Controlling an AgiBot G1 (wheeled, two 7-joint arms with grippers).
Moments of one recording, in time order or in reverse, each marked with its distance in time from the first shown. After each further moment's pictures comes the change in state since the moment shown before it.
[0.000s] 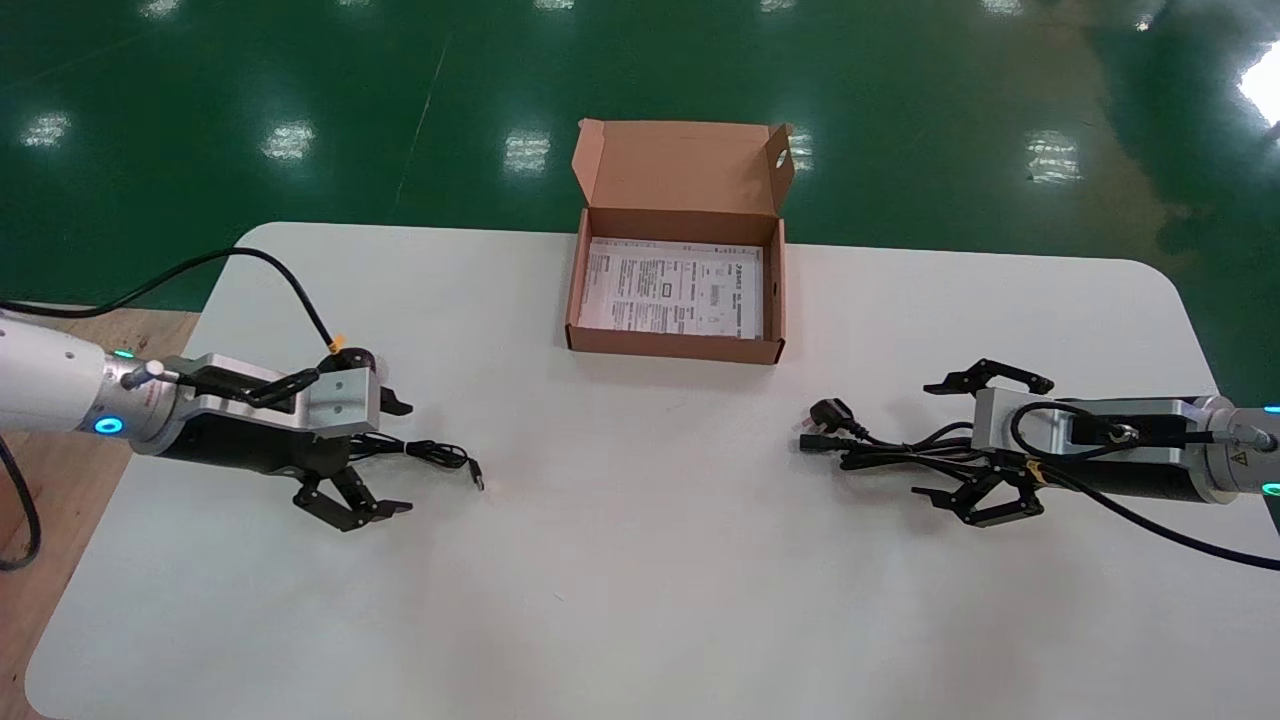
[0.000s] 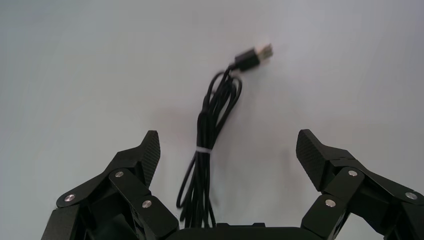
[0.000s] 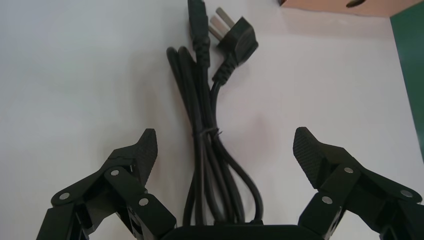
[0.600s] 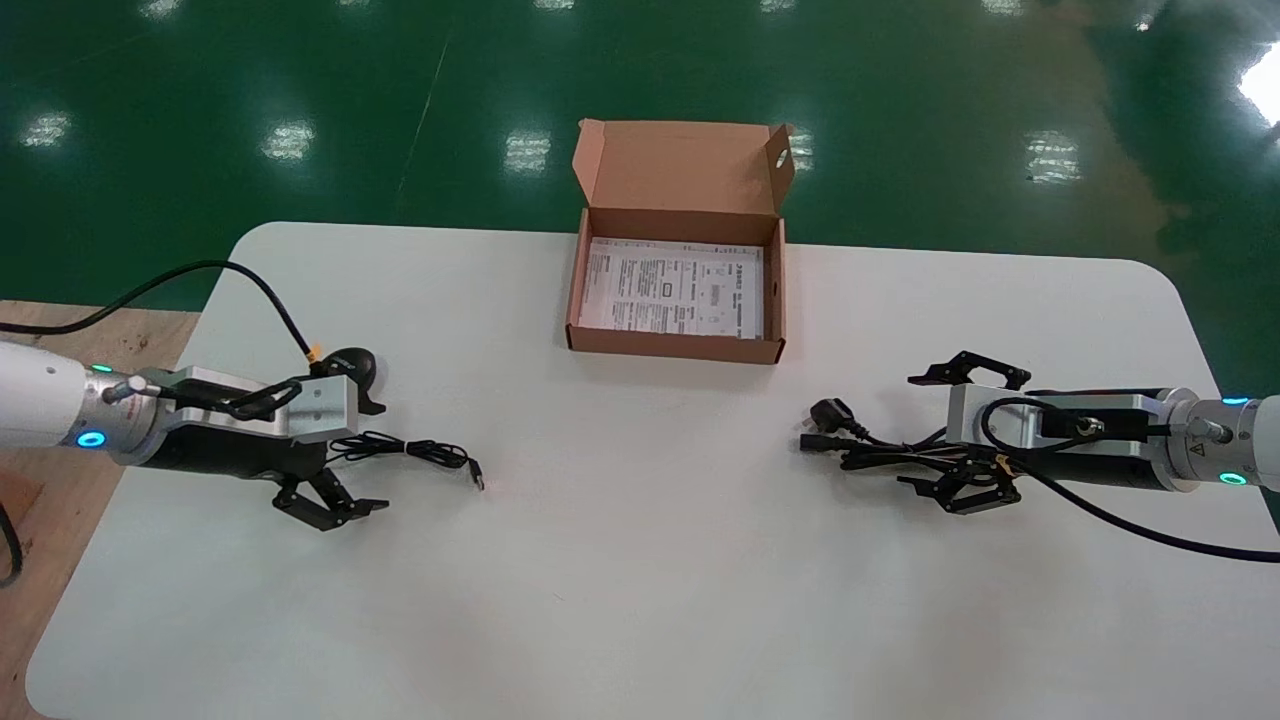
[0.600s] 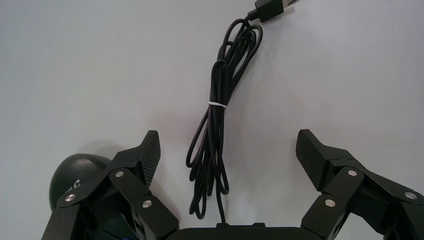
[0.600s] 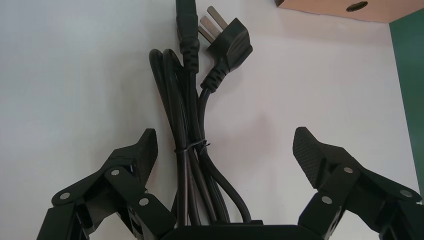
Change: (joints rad) left arm 0.004 -0.001 -0.001 0.080 0.002 -0.068 0.069; right arm 0.015 -0.051 -0.005 -0.063 -0.010 0.061 -0.053
